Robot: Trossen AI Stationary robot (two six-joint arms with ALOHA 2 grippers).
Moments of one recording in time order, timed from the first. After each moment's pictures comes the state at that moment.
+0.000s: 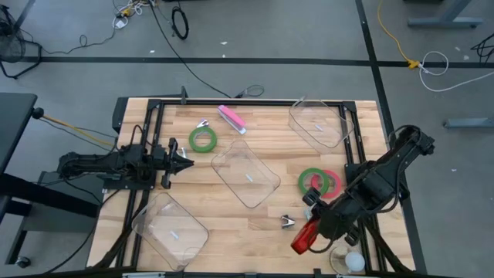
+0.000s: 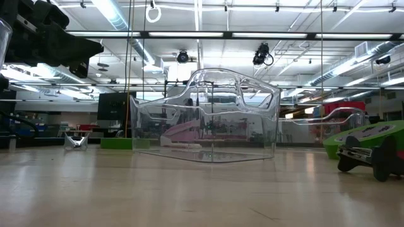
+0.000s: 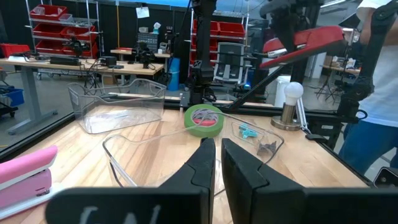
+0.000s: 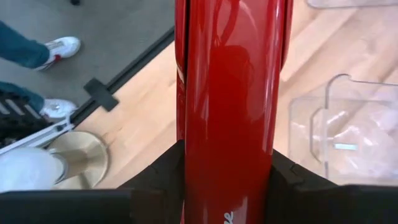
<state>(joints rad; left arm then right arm) -0.01 0.01 0.01 0.05 -0.02 -0.09 0.70 1.47 1.58 -1.21 0.02 -0.14</state>
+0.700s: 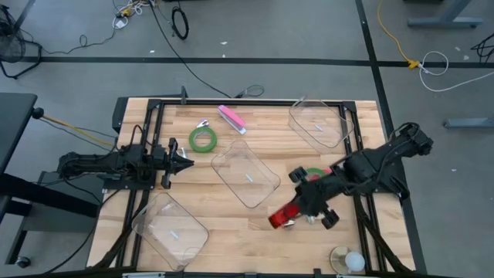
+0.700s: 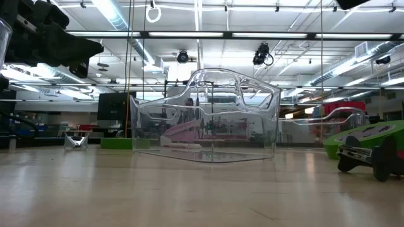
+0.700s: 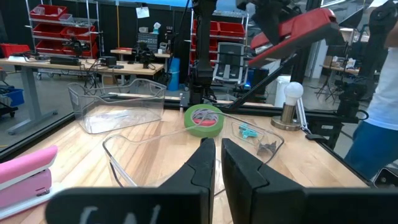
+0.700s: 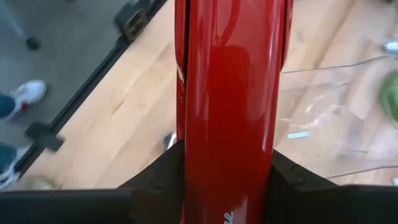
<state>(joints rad) -0.01 0.01 0.01 0.05 -0.02 -0.09 0.46 1.47 1.59 -1.11 0.02 -0.15</state>
